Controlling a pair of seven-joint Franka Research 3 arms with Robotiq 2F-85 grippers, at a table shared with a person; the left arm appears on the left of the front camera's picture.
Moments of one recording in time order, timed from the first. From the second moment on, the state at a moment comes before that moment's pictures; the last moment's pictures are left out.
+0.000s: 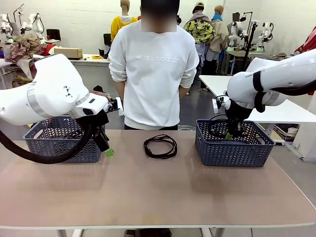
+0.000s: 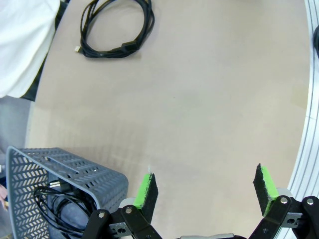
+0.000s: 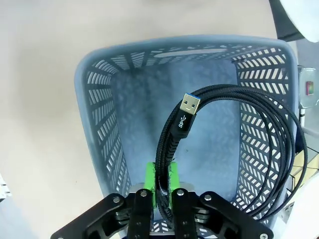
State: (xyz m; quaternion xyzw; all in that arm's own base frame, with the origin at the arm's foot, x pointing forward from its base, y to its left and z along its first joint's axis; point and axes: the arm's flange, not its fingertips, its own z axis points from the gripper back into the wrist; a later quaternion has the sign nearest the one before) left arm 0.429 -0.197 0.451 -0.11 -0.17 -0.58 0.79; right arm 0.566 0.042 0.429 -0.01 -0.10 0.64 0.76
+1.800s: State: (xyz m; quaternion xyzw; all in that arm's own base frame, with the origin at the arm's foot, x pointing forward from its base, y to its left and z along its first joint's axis) left arm 0.429 -0.197 0.451 -0.11 -0.17 -0.58 0.79; right arm 0.570 0.046 0.436 0.00 -0.11 0.63 0.77
